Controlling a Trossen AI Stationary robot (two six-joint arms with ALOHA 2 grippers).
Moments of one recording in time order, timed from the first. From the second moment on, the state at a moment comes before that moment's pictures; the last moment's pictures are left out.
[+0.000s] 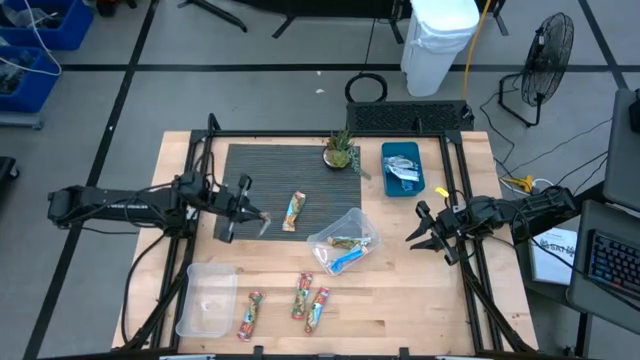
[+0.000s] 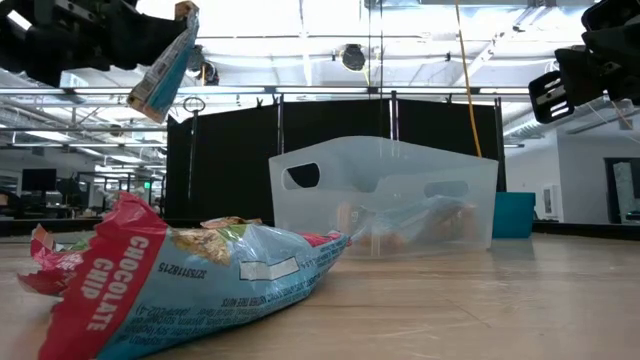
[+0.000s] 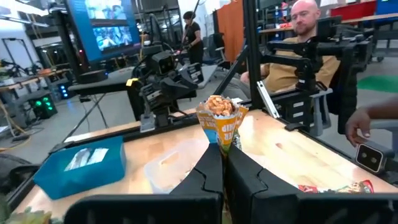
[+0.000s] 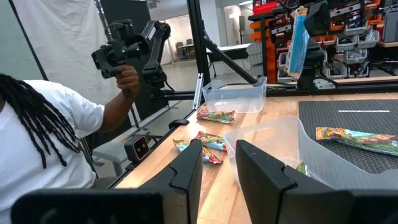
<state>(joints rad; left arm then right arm) 0.15 0.70 0.25 0.47 0.44 0.16 0.22 0.08 0.01 0.08 -0.18 0.17</state>
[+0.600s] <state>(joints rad) 0.07 0.95 0.32 0.65 0.40 0.10 0.22 0.08 0.01 0.08 -0.18 0.17</state>
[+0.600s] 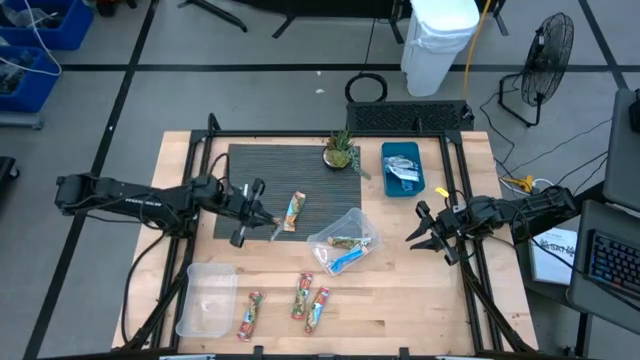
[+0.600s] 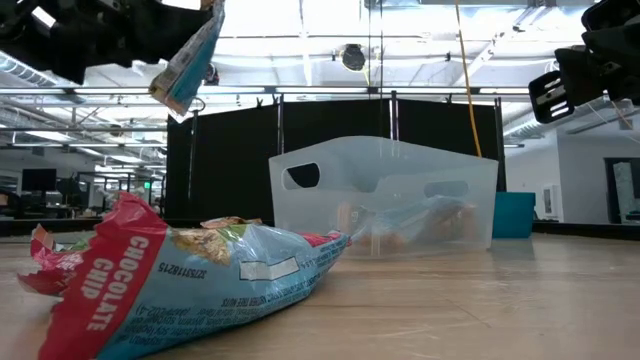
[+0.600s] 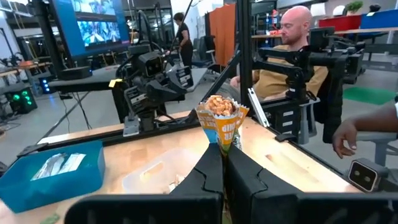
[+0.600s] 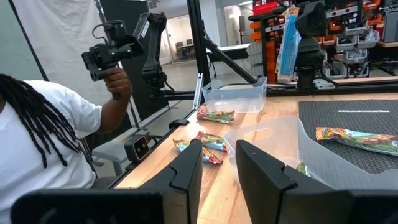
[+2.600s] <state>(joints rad) -0.04 1.62 0.88 0.50 0.26 0.17 0.22 0.08 0.01 0.08 -0.18 0.17</state>
